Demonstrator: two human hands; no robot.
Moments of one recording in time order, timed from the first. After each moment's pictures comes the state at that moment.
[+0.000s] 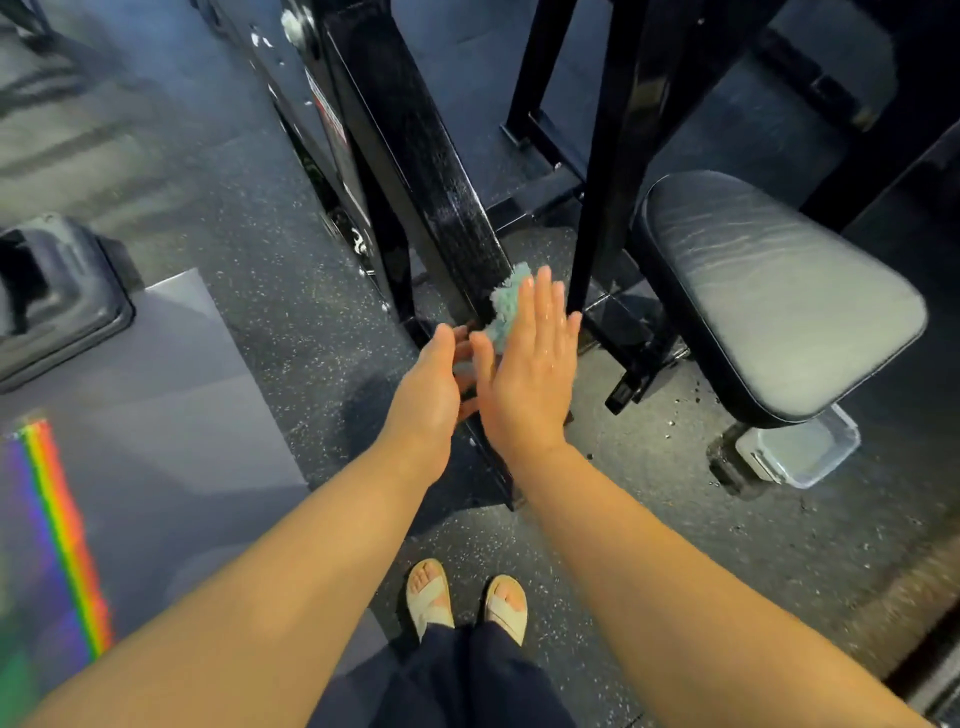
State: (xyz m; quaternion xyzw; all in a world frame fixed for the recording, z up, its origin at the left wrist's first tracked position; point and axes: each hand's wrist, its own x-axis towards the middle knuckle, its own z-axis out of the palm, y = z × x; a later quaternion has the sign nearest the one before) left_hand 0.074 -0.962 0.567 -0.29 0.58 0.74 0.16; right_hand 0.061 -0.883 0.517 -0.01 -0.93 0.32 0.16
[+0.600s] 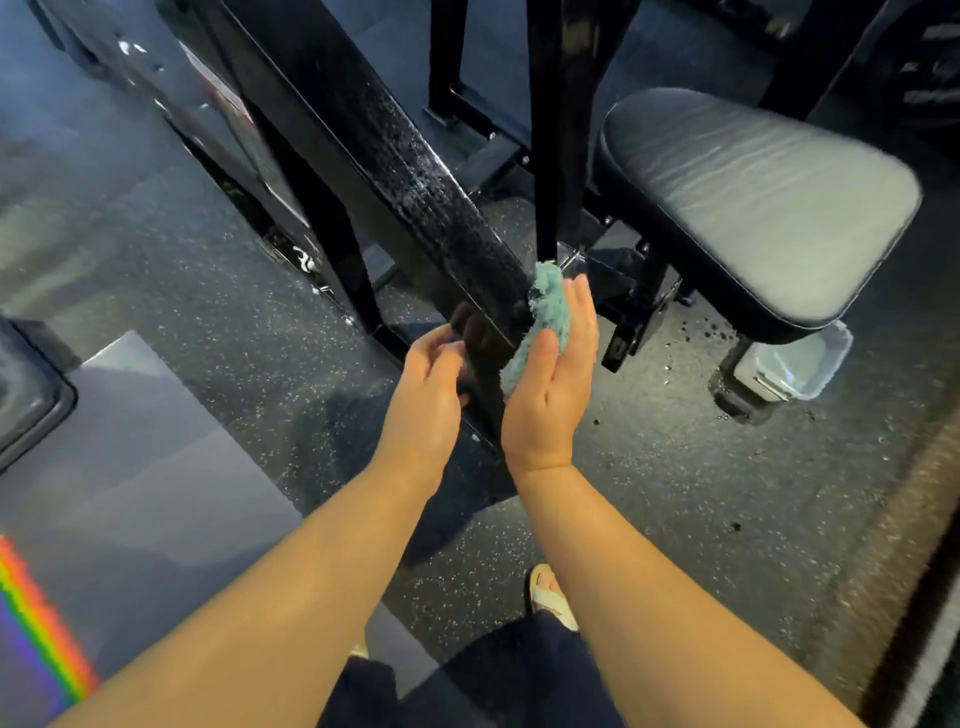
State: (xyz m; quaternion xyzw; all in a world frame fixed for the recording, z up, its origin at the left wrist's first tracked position) left_hand 0.072 -0.977 0.518 -0.18 0.68 0.68 0.20; right_hand 0.082 -0.896 0.468 -0.20 -0.72 0.59 0.30
